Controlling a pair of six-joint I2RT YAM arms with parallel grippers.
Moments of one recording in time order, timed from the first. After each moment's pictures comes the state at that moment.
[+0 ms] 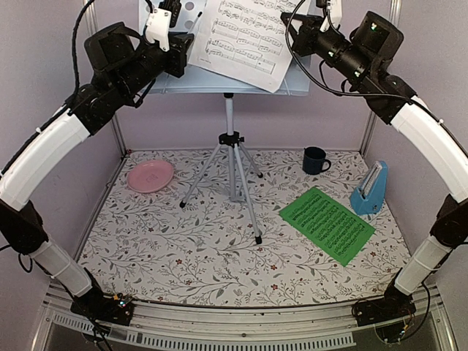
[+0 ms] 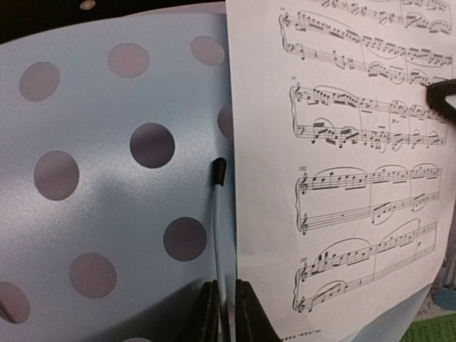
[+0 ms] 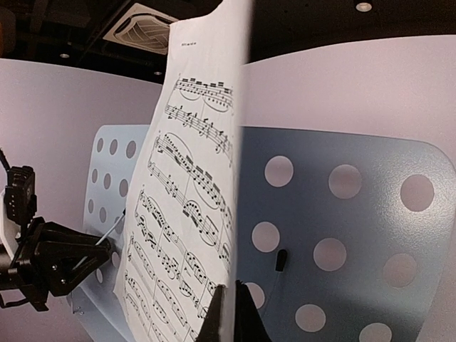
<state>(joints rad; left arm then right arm) -0.75 1.55 1.87 -0.07 -0.25 0.36 0.71 1.63 2.01 0.04 -0.03 -0.02</state>
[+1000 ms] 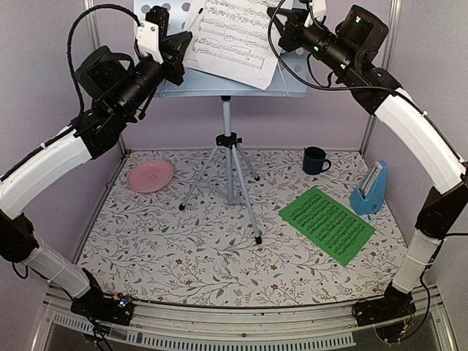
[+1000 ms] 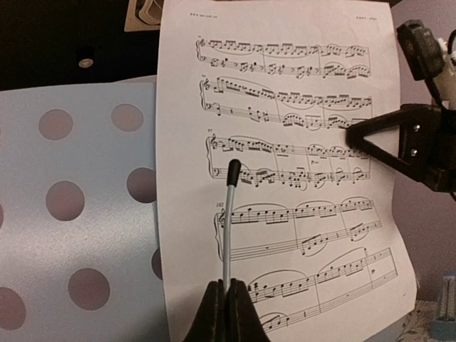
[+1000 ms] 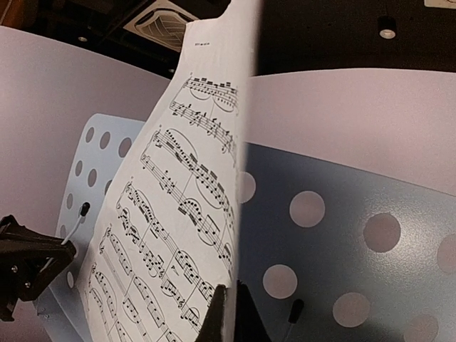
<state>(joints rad) -0.75 1.44 1.57 0.35 -0.12 0.40 0.72 1.77 2.18 0.01 -0.08 -0.15</state>
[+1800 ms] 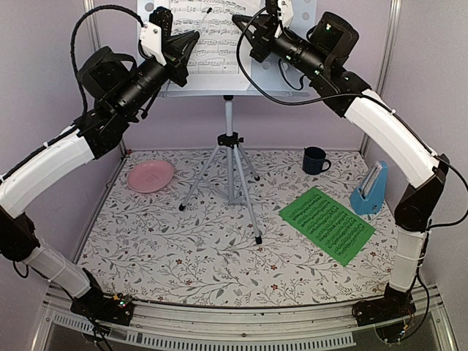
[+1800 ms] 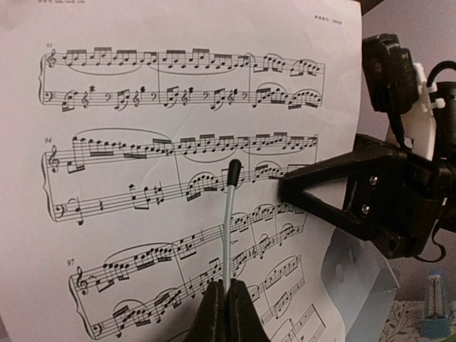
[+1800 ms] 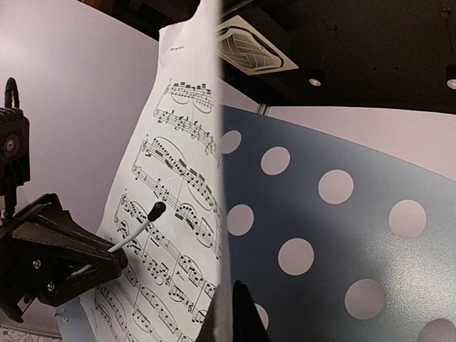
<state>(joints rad) -0.75 1.46 1.57 0.38 -0.01 0.41 0.76 1.94 2.32 0.11 -0.30 -0.26</state>
